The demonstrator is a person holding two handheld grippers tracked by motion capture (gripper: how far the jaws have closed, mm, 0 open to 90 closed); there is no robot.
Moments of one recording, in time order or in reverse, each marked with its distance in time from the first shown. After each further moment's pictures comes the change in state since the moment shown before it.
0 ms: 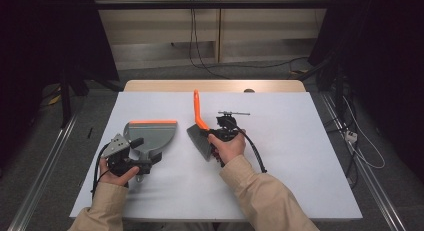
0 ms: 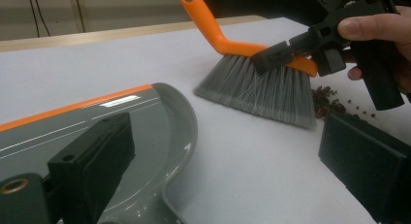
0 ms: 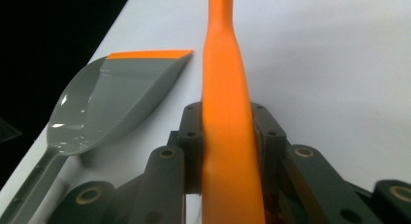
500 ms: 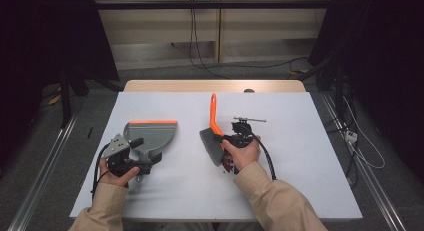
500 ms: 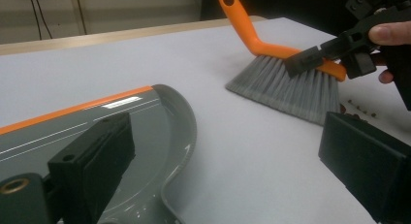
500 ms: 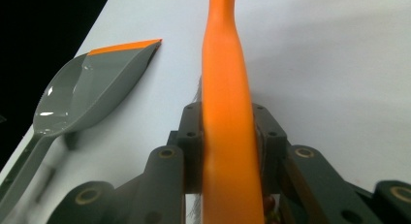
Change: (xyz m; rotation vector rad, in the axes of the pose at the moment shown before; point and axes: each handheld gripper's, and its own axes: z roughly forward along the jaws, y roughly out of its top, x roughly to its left) left arm -0.002 0.001 0.000 -0.006 0.005 0.007; right arm -0.020 -0.016 -0.037 -0.015 -0.054 0.012
